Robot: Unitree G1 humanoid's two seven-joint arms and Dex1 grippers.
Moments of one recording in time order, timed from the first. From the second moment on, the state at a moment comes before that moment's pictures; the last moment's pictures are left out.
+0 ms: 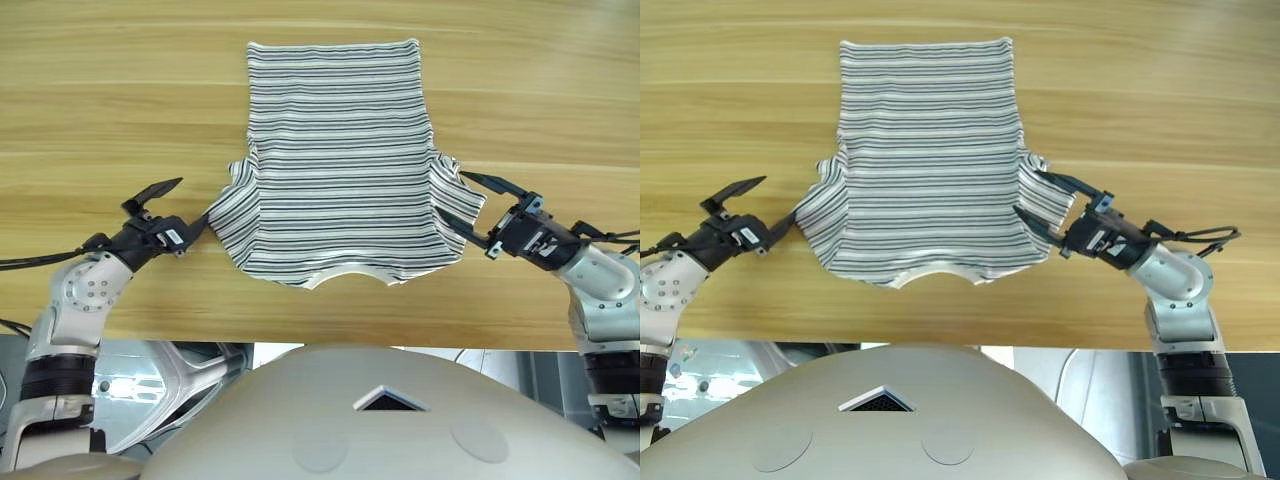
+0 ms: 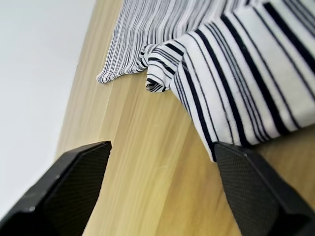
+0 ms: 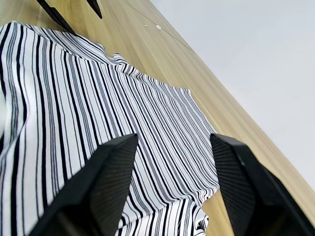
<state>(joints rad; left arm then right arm) 0.33 0.75 0.09 0.08 0.46 -0.53 -0.42 0.27 -0.71 0.01 -0.03 0.17 -0.64 0.76</state>
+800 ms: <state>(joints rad) 0.42 0.86 0.05 -0.11 0.60 -0.44 -0.43 0.28 -0.67 -0.01 0.04 0.12 -0.66 0.73</state>
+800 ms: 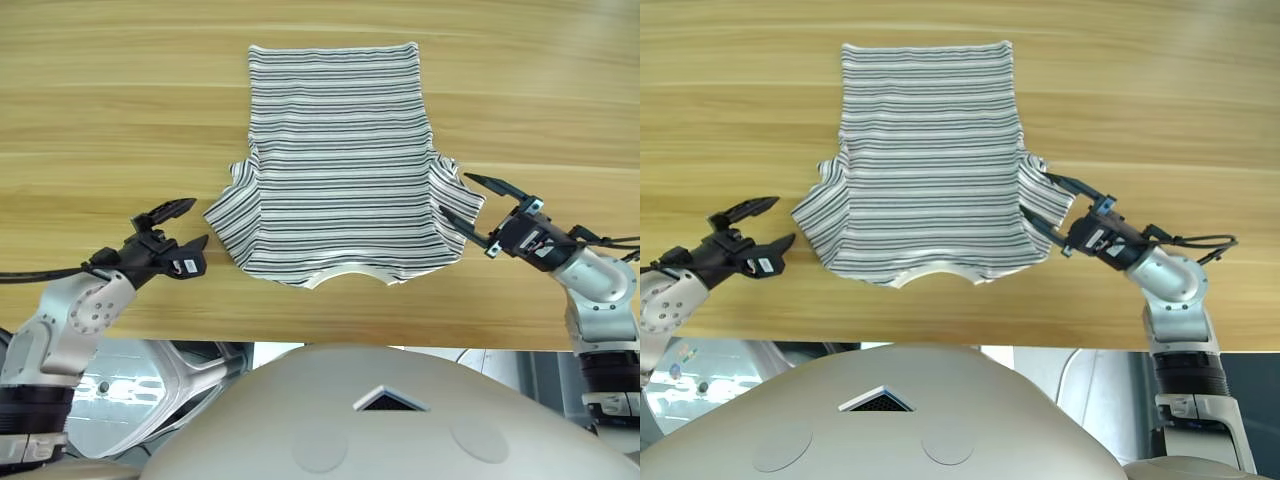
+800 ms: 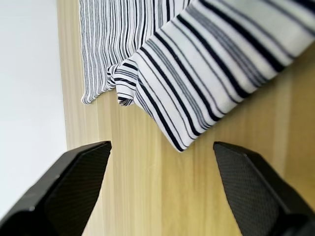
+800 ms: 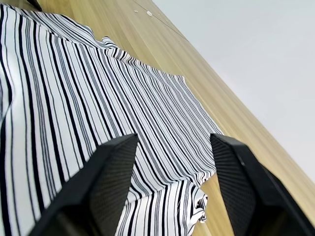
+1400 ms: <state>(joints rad) 0.28 0.87 -0.11 0.02 0.60 -0.49 -0.36 0.27 -0.65 -0.01 0.08 0.10 -0.68 0.71</state>
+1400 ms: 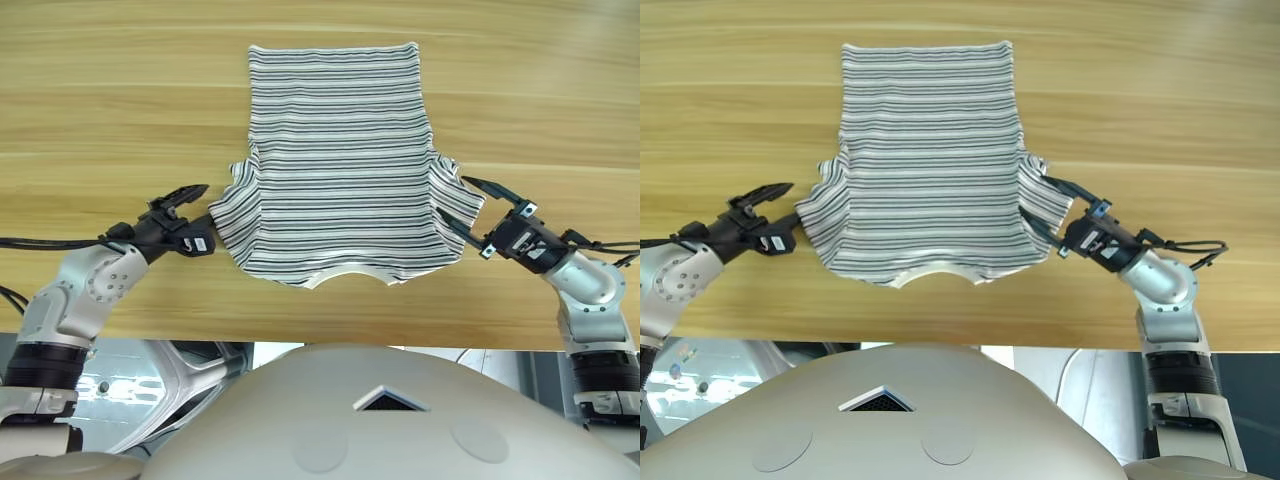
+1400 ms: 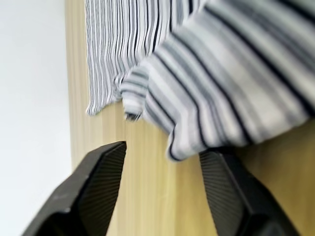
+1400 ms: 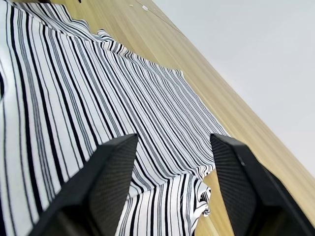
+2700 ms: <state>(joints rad) 0.25 0.73 -0.19 -0.09 0.47 -0.53 -0.34 0.26 -0.64 0.03 0.12 0.09 -0.68 0.71</state>
